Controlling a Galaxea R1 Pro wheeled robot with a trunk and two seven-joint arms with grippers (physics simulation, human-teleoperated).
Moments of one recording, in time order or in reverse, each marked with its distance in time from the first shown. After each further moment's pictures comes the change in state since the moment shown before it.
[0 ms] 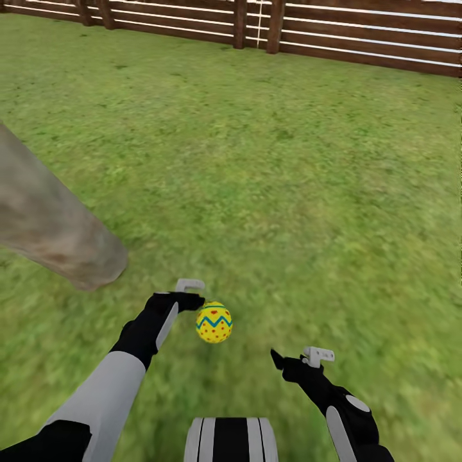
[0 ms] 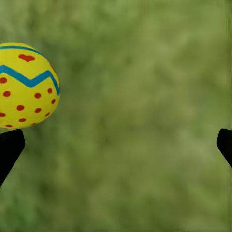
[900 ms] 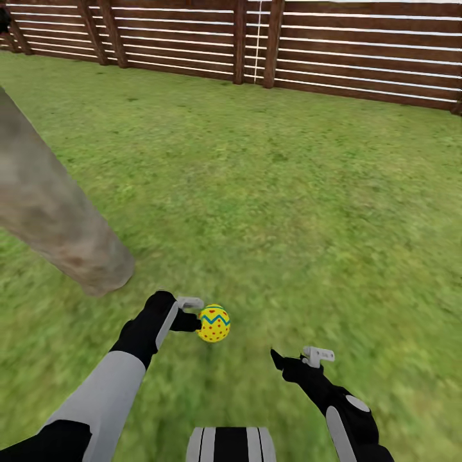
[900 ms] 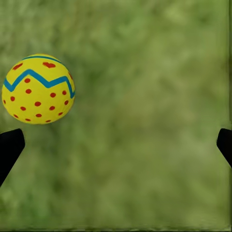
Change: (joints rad) left arm -0.001 0.000 0.005 -0.003 0.007 0.425 -0.002; right arm 0.000 0.000 0.000 0.001 0.000 -0.001 0.001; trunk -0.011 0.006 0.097
